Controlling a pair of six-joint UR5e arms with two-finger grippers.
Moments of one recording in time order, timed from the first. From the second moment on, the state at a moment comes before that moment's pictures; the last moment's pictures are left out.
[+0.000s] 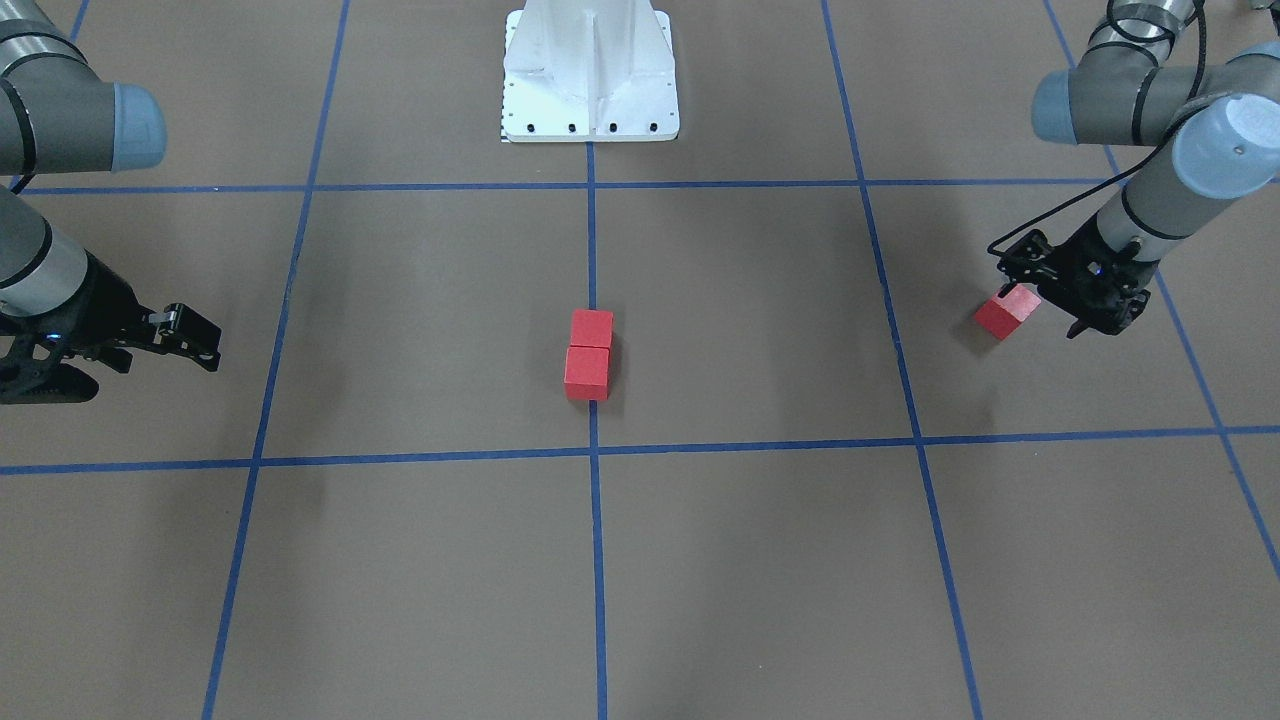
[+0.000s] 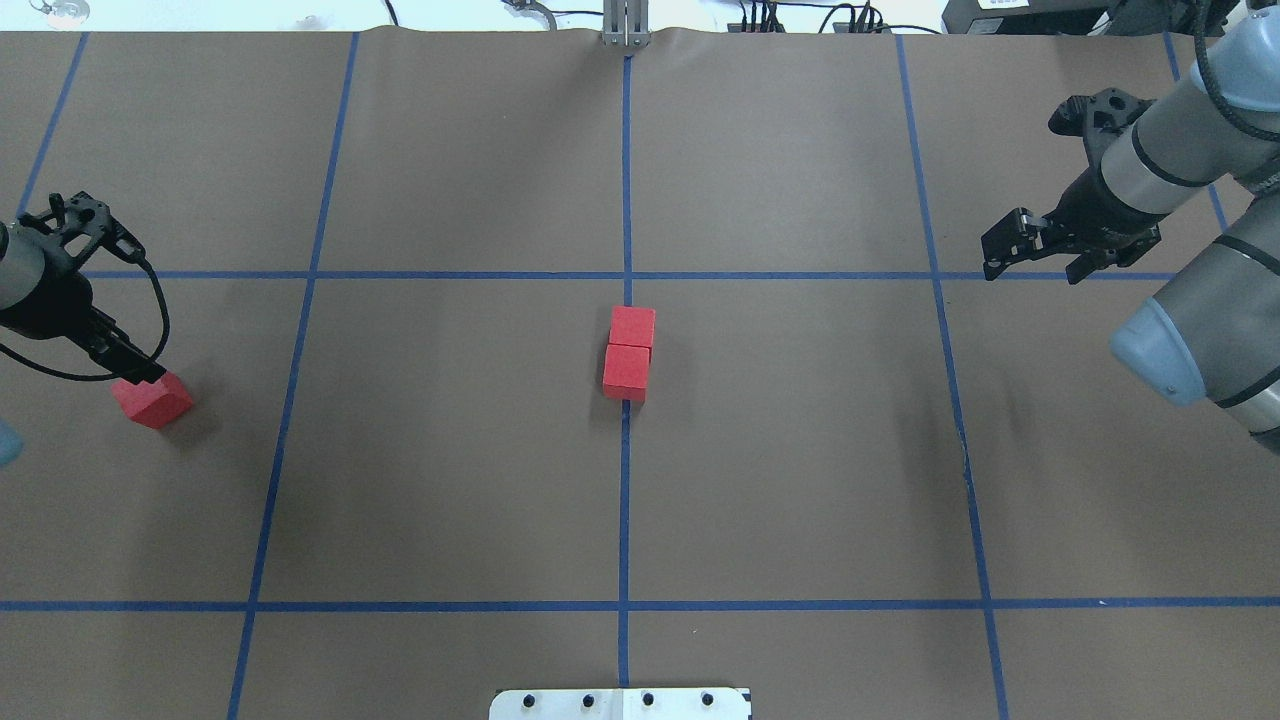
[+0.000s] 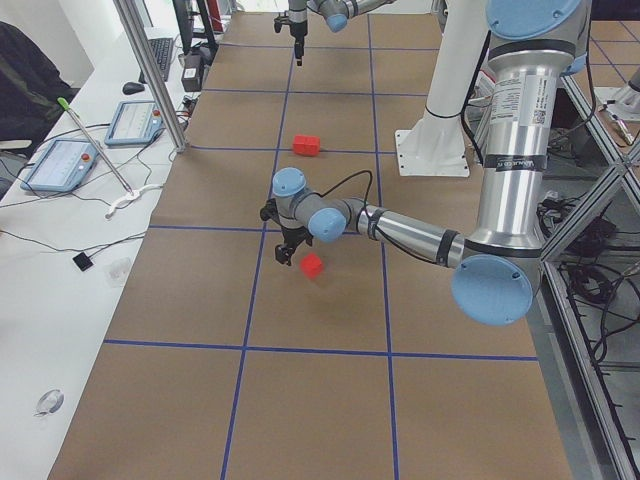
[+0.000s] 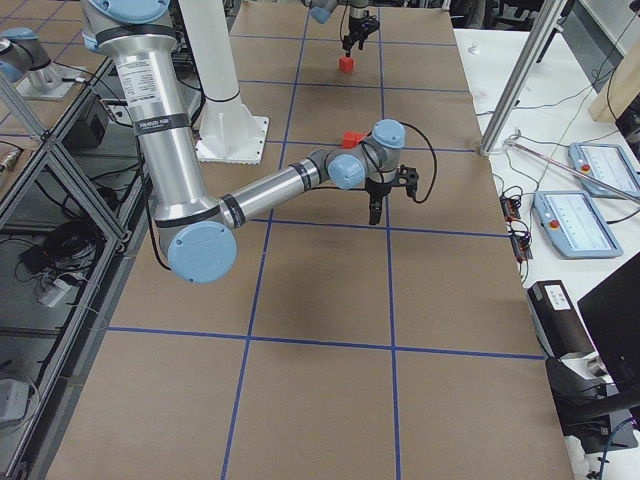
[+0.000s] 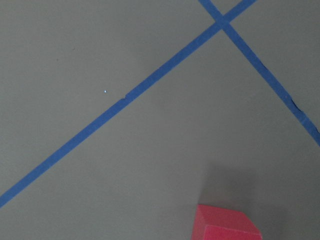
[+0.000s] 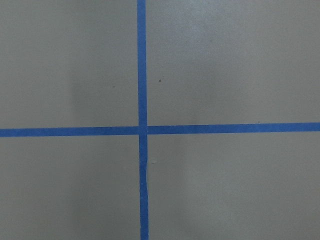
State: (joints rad) left arm -0.95 -1.62 -1.73 -1.88 -2.20 -0.10; right arm 1.01 -1.32 1.75 -1.48 2.23 0.77
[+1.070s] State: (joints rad) left arm -0.89 -1.62 -1.64 -2.00 -2.19 -0.10; right arm 1.01 -1.32 1.75 -1.48 2.23 0.78
